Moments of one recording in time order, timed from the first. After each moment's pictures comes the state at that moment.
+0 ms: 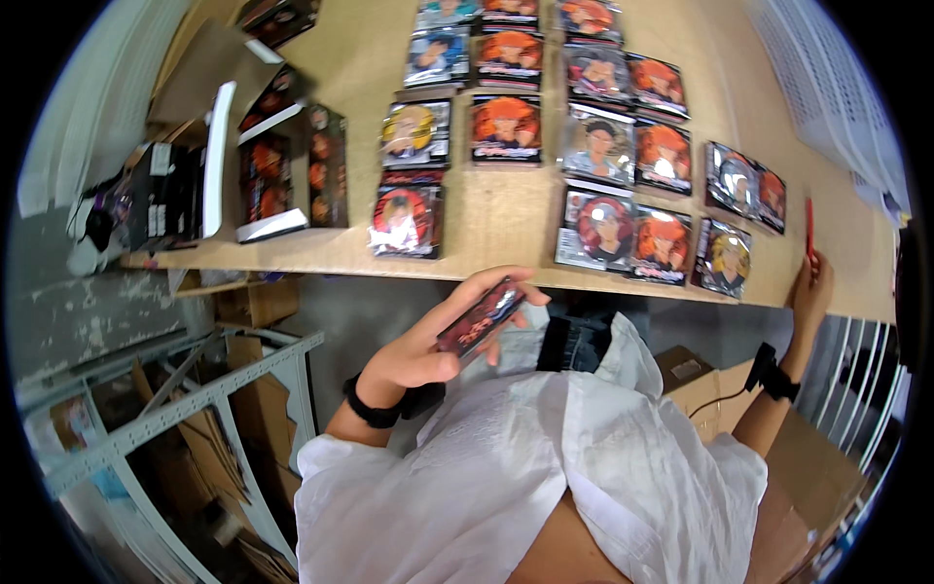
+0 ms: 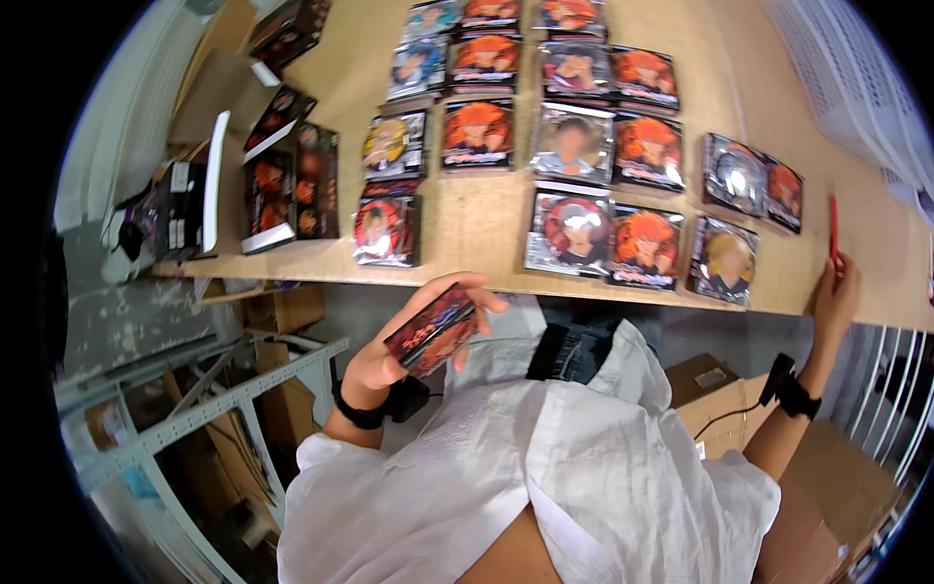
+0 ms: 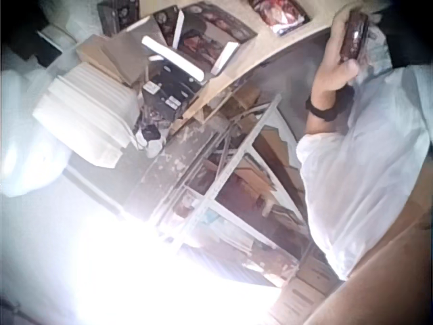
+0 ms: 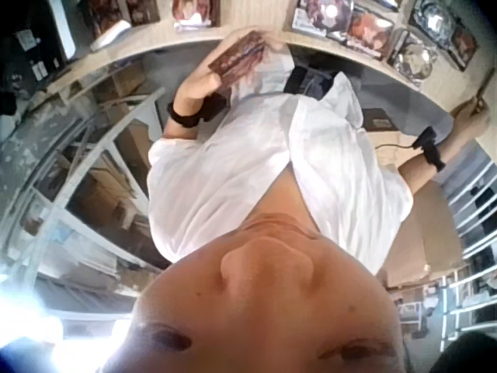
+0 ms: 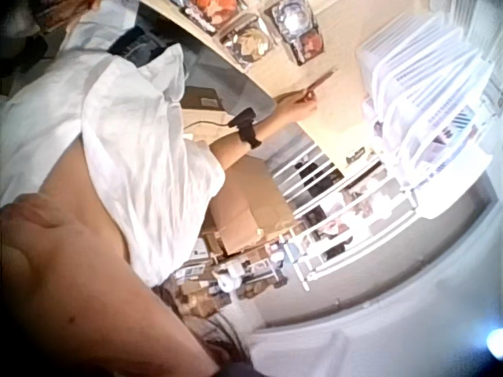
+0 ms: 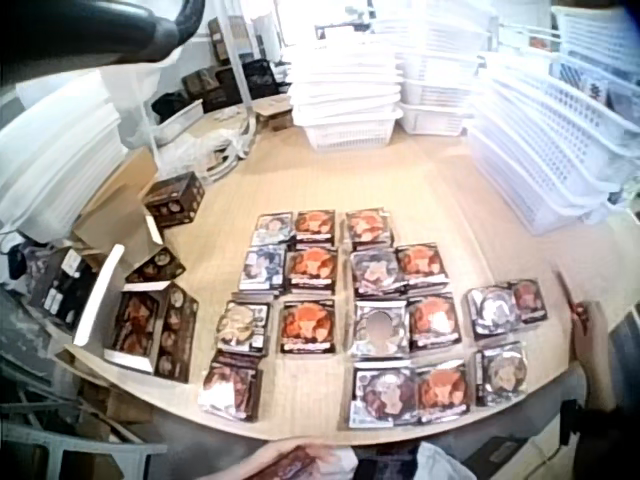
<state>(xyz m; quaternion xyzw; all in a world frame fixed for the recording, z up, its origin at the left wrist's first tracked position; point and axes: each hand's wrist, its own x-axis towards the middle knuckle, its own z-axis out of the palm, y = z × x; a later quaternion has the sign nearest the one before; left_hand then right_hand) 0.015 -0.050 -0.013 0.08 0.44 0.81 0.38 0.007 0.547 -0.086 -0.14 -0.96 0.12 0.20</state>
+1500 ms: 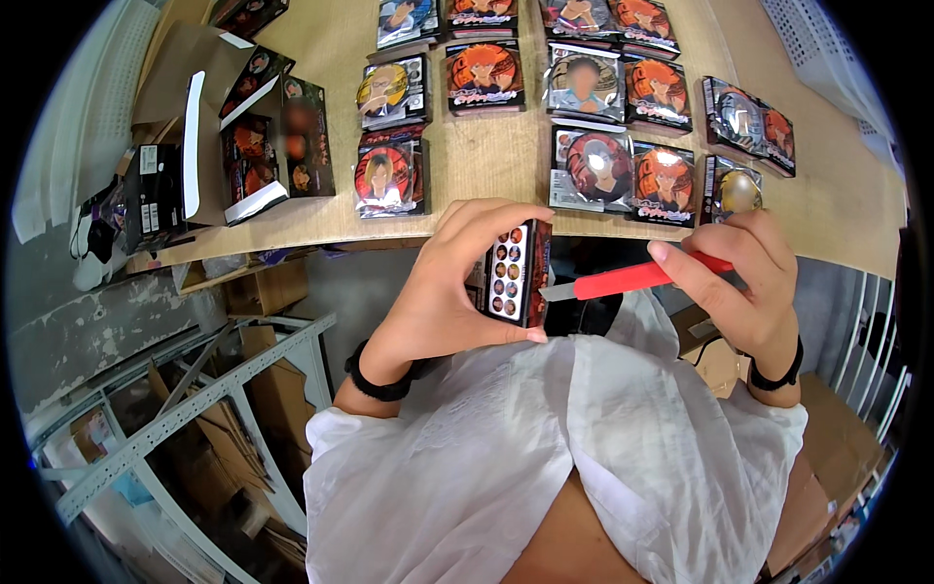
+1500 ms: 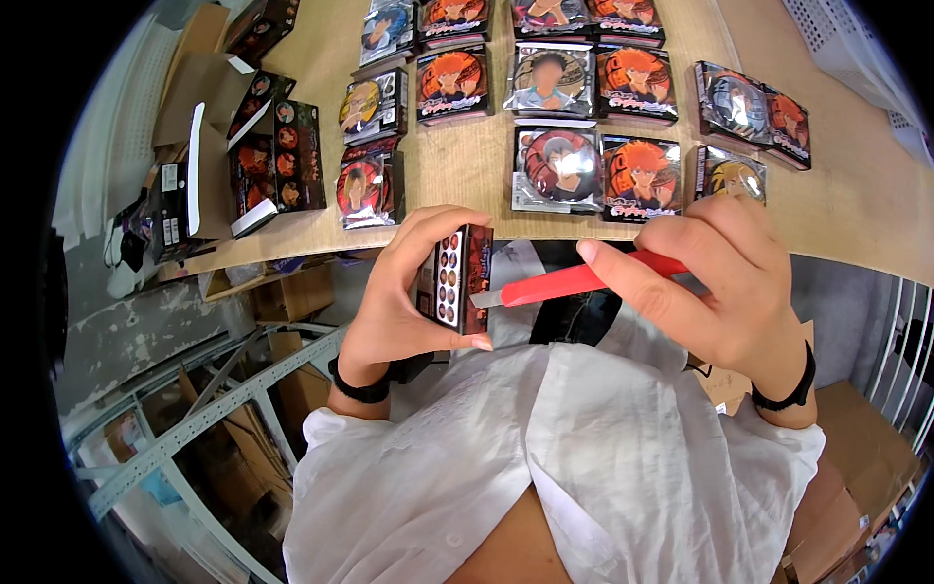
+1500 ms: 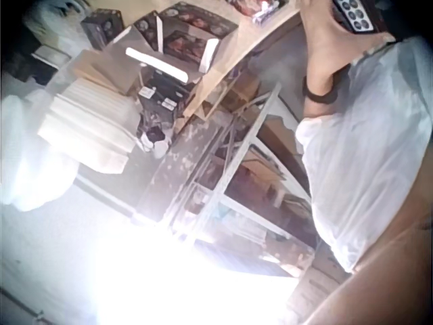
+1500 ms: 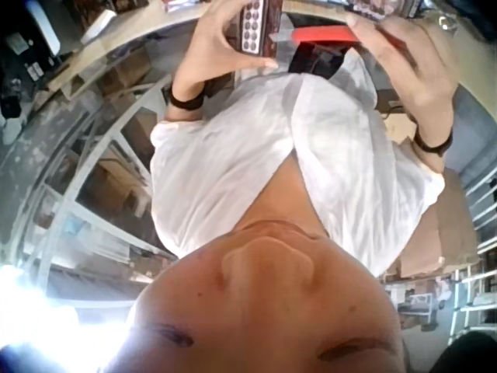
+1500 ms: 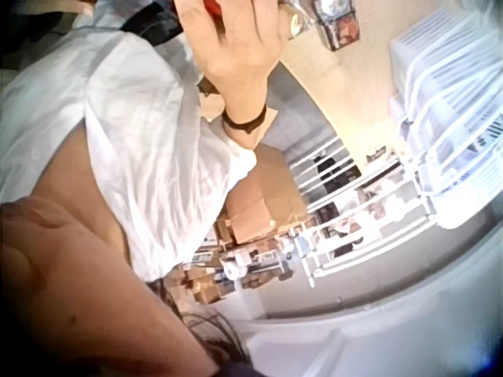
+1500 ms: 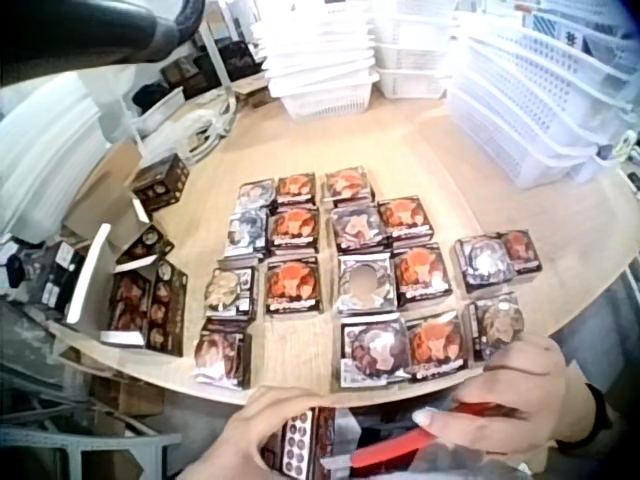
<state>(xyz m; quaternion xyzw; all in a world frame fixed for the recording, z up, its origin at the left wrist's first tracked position) 0.003 -0.022 0.008 0.25 0.79 0.54 0.12 0.001 0.255 0.047 0.43 -0.85 0.18 0.23</state>
